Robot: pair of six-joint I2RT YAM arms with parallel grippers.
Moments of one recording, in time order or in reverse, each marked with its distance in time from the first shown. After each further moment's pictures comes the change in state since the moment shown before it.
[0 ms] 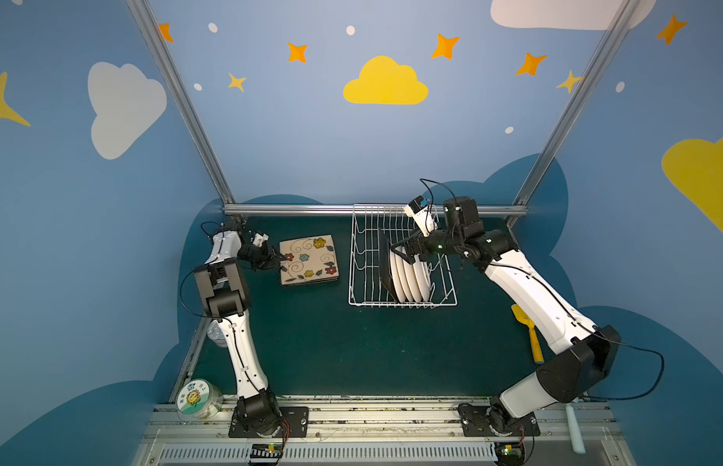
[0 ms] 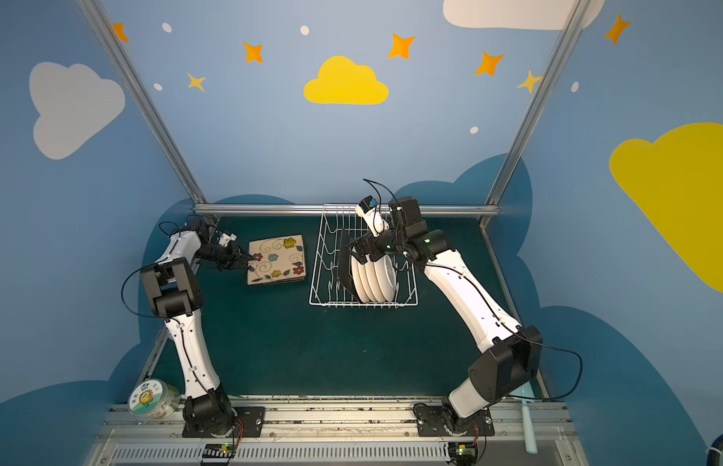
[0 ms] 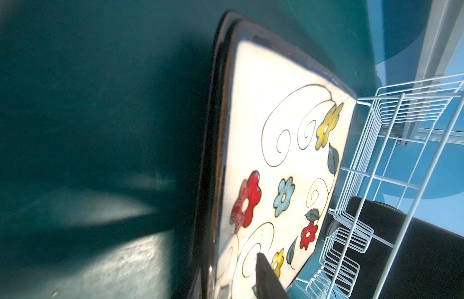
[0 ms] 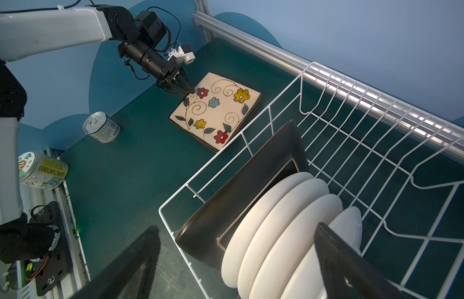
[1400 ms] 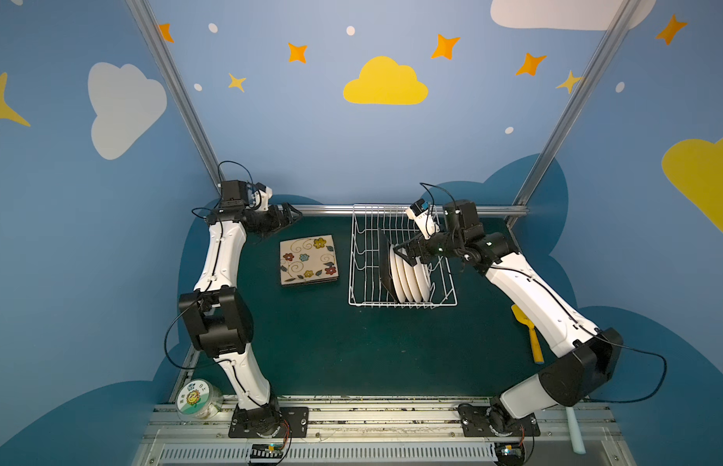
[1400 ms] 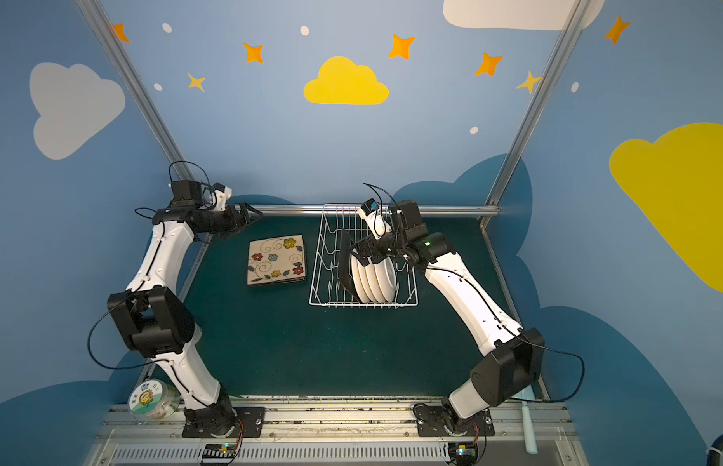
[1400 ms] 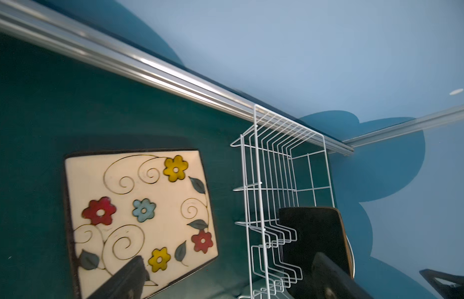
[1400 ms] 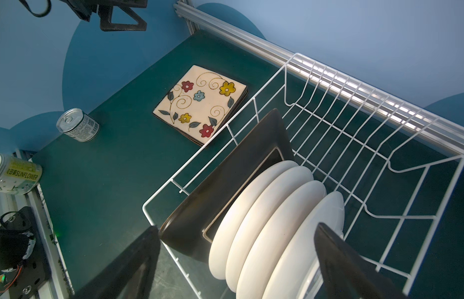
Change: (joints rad) left arm -0.198 -0.612 -0.255 0.298 -0.092 -0.193; right arm 0.005 -0.023 -0.037 0.000 0.086 -0.003
